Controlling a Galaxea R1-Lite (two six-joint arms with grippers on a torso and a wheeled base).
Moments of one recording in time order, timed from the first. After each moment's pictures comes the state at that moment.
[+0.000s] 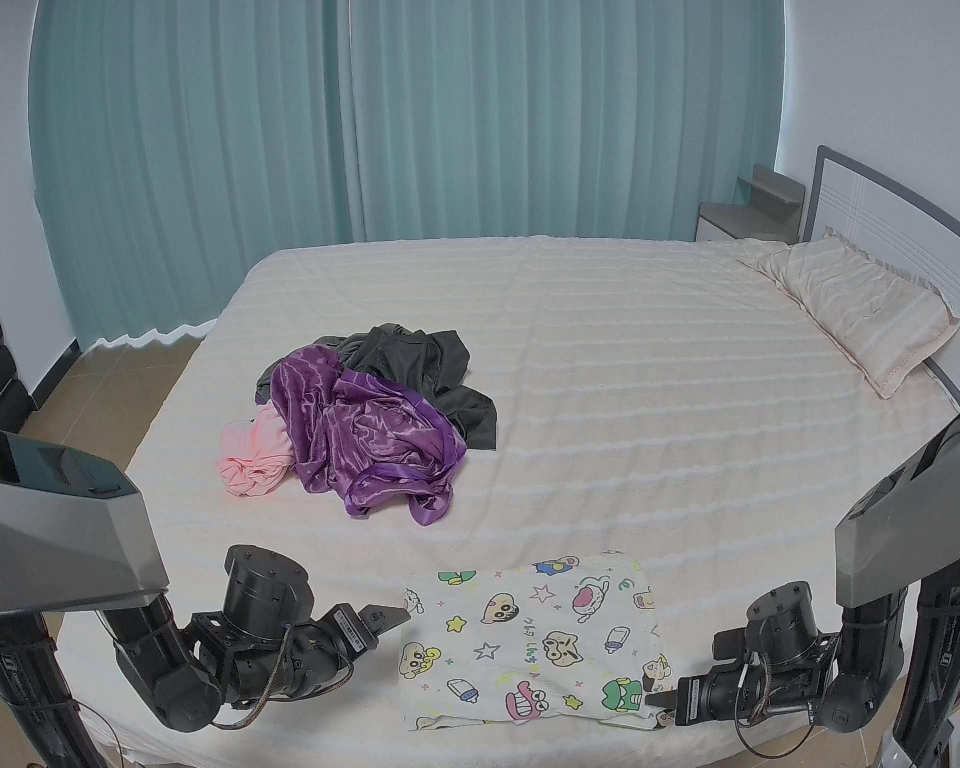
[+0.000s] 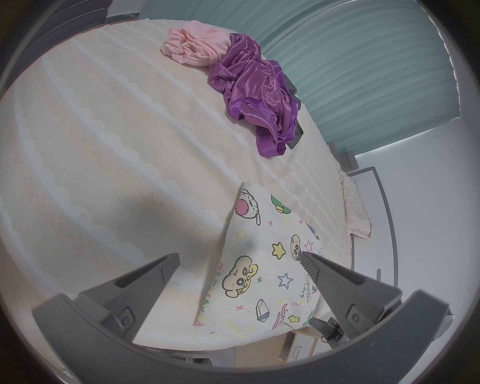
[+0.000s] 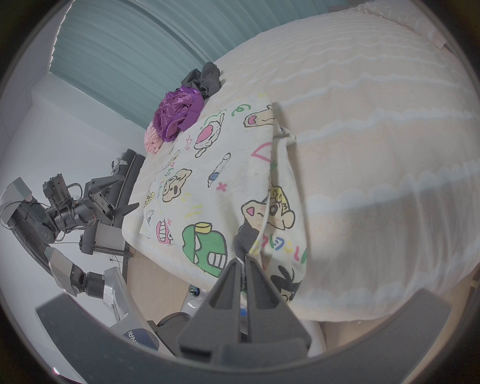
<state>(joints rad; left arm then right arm) -0.52 2.05 -0.27 -1.04 -0.06 -1.09 0.51 2.23 -0.02 -1.36 0.26 0.56</state>
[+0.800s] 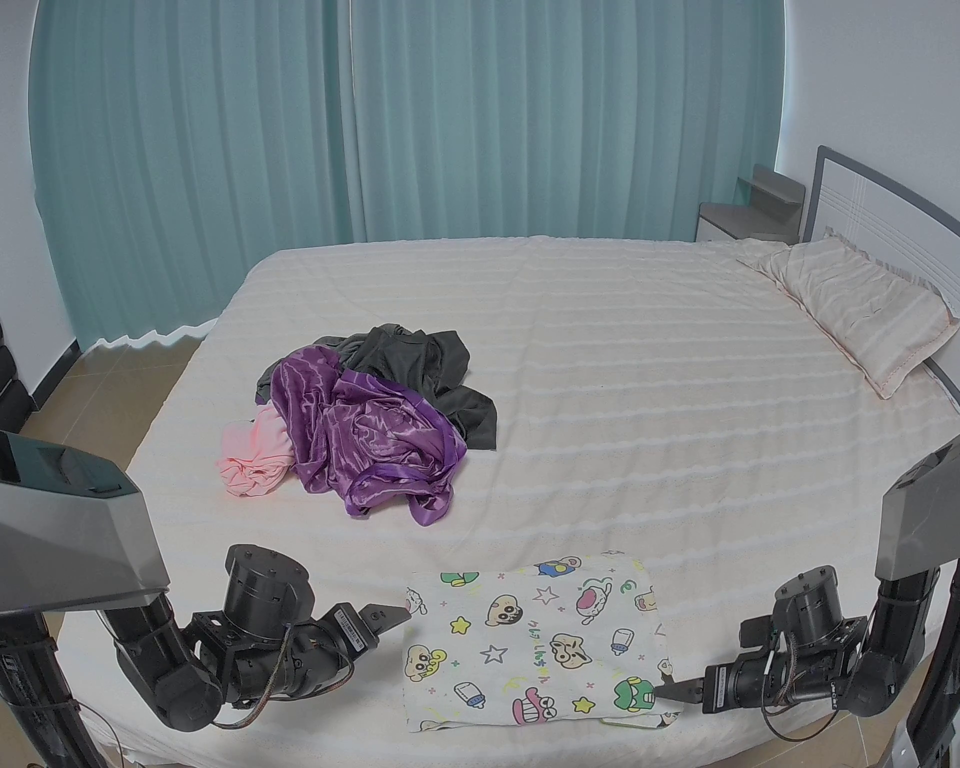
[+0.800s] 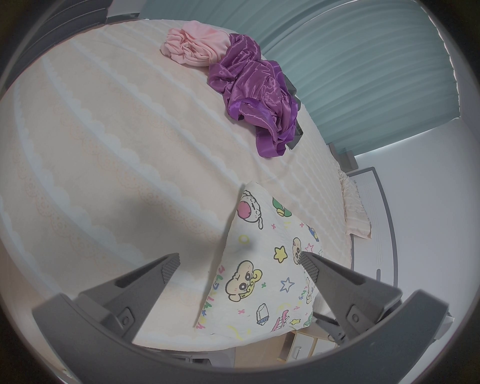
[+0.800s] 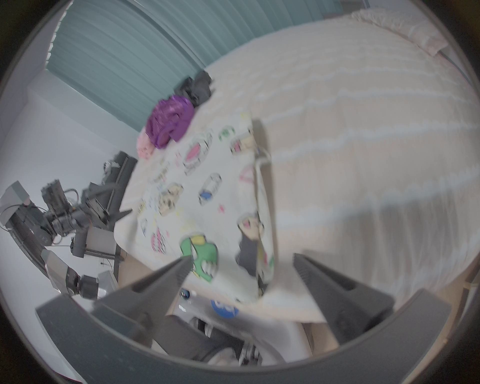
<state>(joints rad) -0.52 2.05 -0.28 -1.04 -0.06 -1.09 0.41 2.12 -0.02 -1.20 0.25 0.47</state>
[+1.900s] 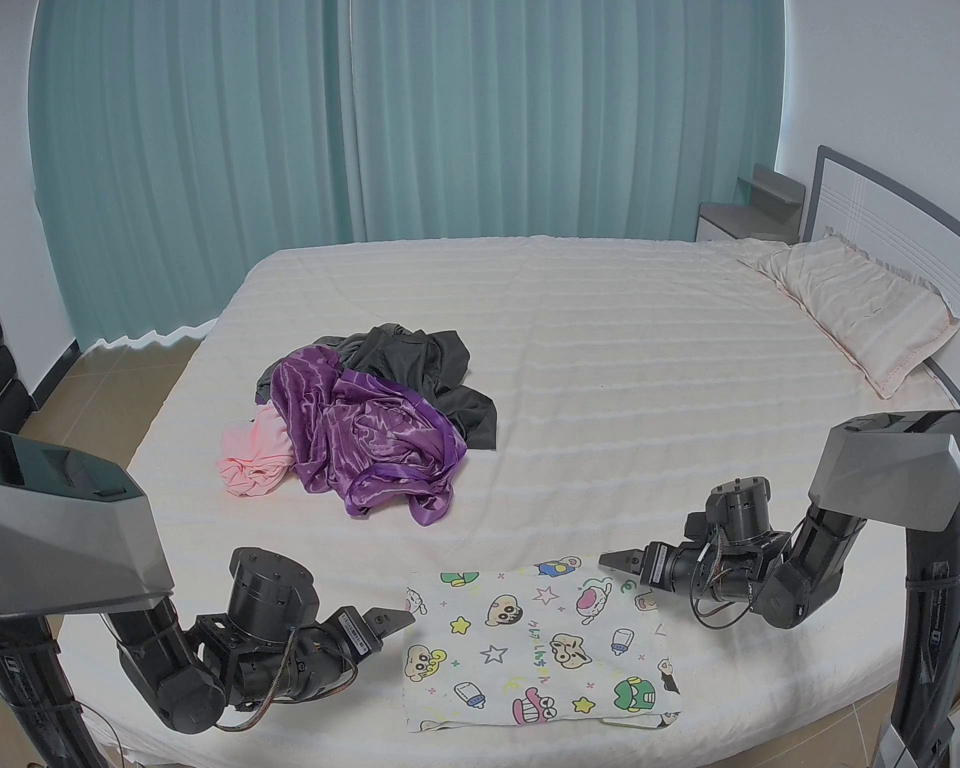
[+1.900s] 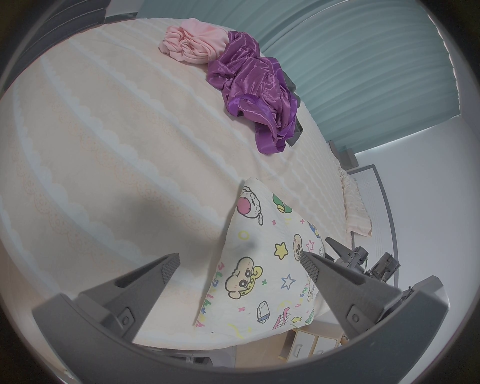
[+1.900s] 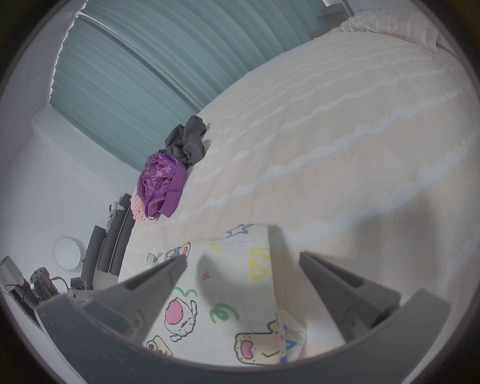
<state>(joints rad) -0.53 2.05 -0.28 -1.04 -0.06 -1.09 0.32 2.33 -0.66 -1.01 0.26 0.58</state>
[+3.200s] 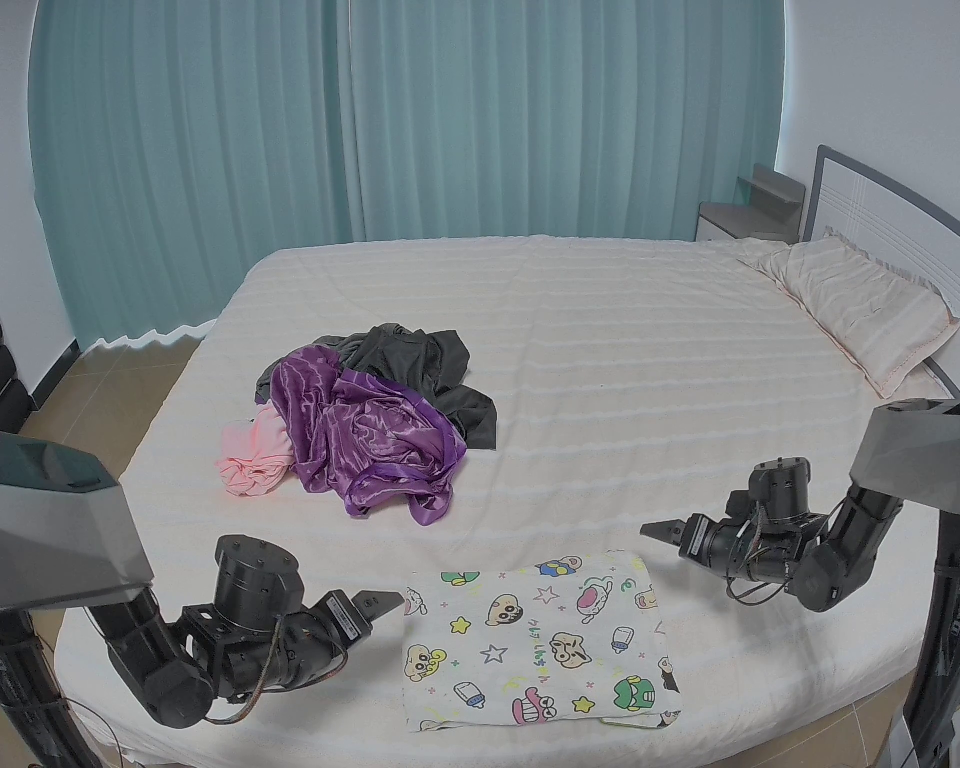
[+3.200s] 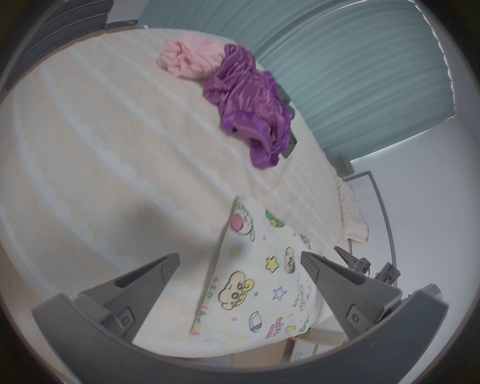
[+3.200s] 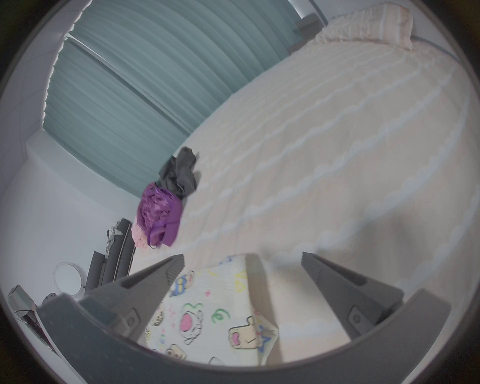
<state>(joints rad) -0.51 2.01 -0.28 -1.05 -0.02 -1.07 0.22 2.24 -0.61 -1.02 0.25 0.63</state>
